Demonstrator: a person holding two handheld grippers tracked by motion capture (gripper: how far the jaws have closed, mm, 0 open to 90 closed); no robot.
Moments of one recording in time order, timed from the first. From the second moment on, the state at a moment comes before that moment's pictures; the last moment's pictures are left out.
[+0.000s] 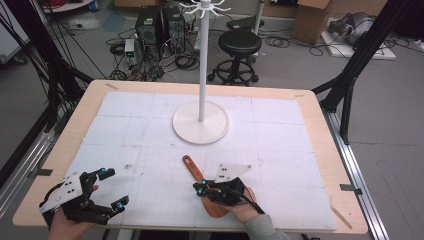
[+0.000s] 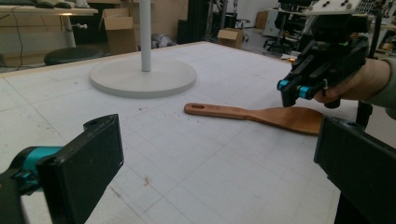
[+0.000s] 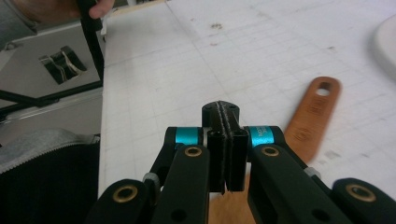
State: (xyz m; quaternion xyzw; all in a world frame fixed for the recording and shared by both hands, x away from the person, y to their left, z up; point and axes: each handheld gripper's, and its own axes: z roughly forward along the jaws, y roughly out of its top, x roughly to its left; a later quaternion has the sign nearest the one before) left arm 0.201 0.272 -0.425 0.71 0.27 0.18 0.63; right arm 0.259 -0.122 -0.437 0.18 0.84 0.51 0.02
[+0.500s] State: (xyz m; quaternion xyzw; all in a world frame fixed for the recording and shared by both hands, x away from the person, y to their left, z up) left arm 0.220 0.266 -0.427 0.72 0.27 0.17 0.62; right arm 0.274 -0.103 -0.449 0.18 0.89 0.43 0.01
